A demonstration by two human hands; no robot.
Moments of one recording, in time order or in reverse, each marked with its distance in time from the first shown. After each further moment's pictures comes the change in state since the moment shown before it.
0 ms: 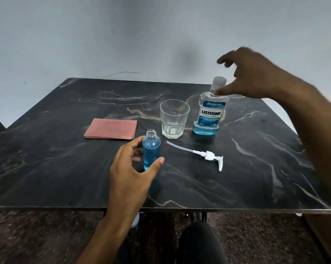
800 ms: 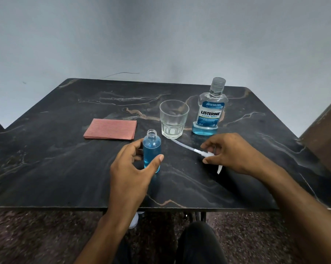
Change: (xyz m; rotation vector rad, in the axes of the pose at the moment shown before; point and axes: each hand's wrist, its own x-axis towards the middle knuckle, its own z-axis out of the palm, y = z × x) left_hand 0.005 -0.004 0.003 -0.036 0.001 -0.045; right_hand -0.102 -0.006 0.100 0.197 -0.308 -0.004
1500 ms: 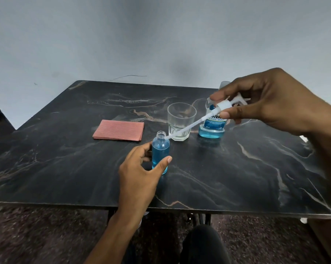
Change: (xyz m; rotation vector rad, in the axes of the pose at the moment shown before) left_hand -0.001 0.002 0.002 0.006 0.028 -0.020; right_hand -0.009 -0.054 -0.115 0.414 0.128 -0.281
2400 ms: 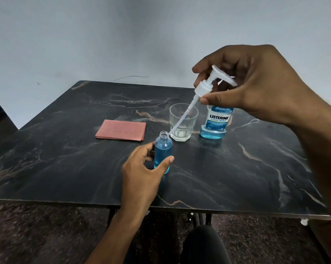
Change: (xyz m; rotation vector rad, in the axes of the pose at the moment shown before) left_hand 0.001 0.000 -0.001 0.020 0.003 0.005; right_hand 0.017 -0.045 0.018 -0.019 0.108 -0.154
